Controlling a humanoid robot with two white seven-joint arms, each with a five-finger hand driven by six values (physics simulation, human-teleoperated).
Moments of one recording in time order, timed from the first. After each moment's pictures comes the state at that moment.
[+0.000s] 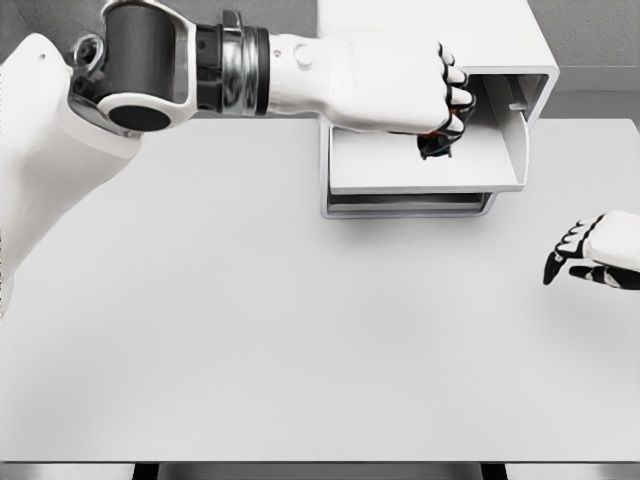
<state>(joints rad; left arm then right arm) -1.15 0.33 -0.77 -1.64 -0.52 -0.61 -0.61 0.02 -1.14 0.02 -1.76 0.06 -0.61 0.61</state>
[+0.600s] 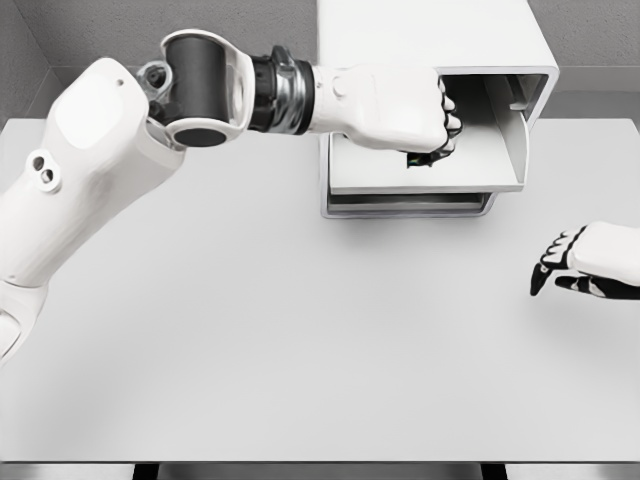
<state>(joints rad) -1.14 0.26 -0.85 -1.52 -0.71 -0.61 -0.61 -0.01 -1.14 0.09 -1.76 0.06 -0.61 0.61</state>
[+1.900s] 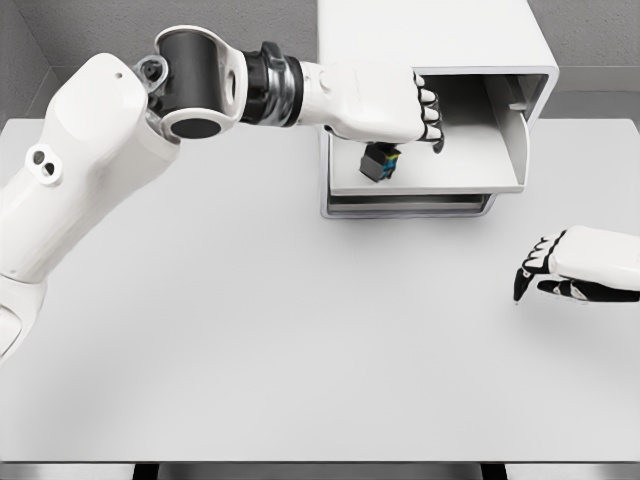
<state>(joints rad) -1.14 0.27 -0.84 -1.44 -0.72 -0.63 -0.63 -0.09 -1.12 0.18 -1.76 0.06 -0.61 0.61</state>
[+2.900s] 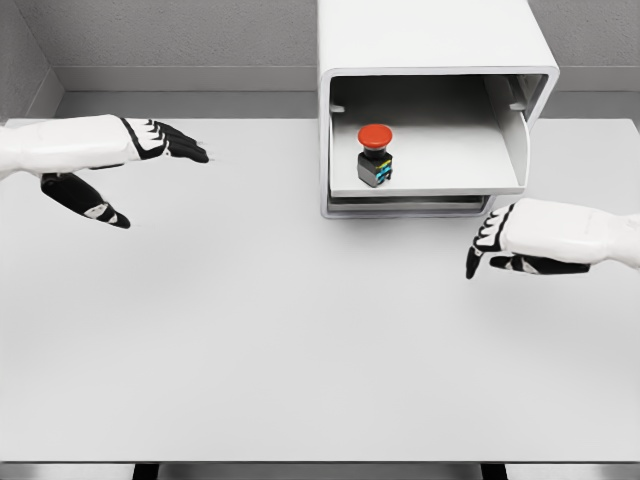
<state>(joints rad) -0.83 1.06 -0.78 -1.57 0.17 -0.61 -0.61 -0.38 -1.05 0.43 -1.76 0.06 -0.61 0.61</state>
